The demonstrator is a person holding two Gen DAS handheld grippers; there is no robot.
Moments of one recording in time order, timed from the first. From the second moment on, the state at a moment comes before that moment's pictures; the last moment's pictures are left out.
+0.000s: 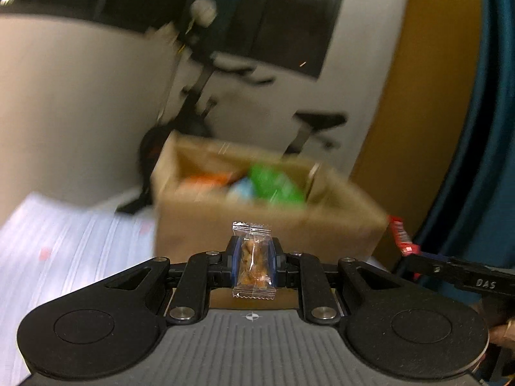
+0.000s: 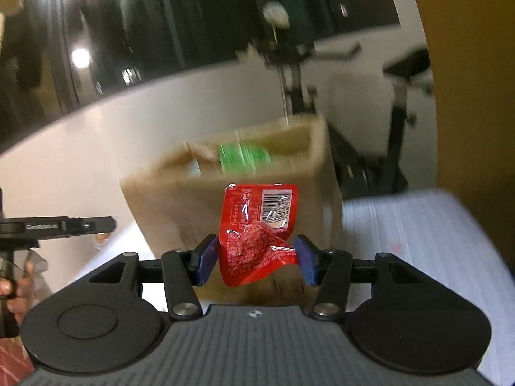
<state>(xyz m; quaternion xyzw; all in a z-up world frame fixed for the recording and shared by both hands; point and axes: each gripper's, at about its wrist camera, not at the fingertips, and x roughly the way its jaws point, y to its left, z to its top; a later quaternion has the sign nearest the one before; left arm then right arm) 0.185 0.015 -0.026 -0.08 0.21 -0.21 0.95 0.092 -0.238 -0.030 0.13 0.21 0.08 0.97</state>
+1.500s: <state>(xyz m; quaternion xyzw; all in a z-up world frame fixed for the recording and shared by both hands) 0.217 0.060 -0.071 -0.11 0.30 -0.12 0.94 0.111 -0.221 -0.099 0.11 0.24 0.03 0.96</state>
